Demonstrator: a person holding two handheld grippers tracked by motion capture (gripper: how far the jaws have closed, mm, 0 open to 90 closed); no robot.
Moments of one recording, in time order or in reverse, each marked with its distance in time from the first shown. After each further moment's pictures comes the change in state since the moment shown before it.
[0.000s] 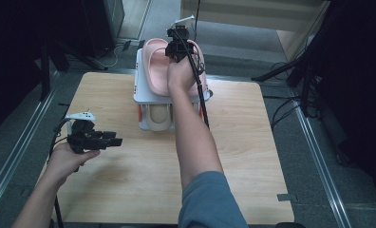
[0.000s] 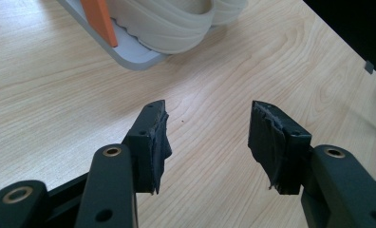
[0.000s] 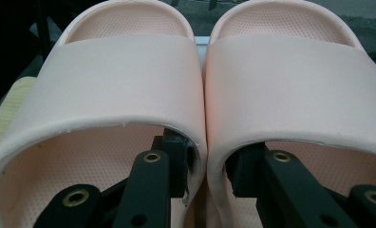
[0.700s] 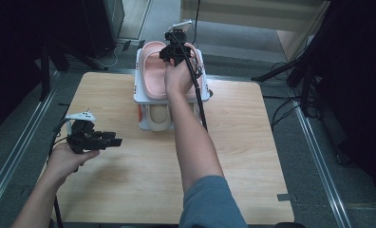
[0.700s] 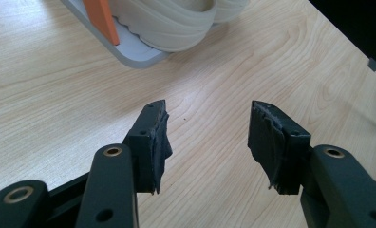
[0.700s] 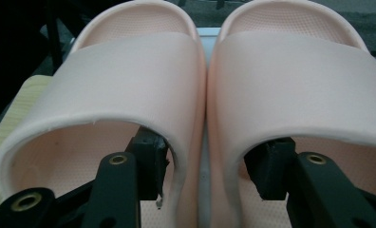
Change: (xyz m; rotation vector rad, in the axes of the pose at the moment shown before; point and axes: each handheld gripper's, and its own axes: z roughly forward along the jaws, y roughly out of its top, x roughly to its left) left arm 0.000 -0.001 0.000 0.008 0.009 0.008; right arm 0.007 -0.009 0.005 -0.011 0.042 0.006
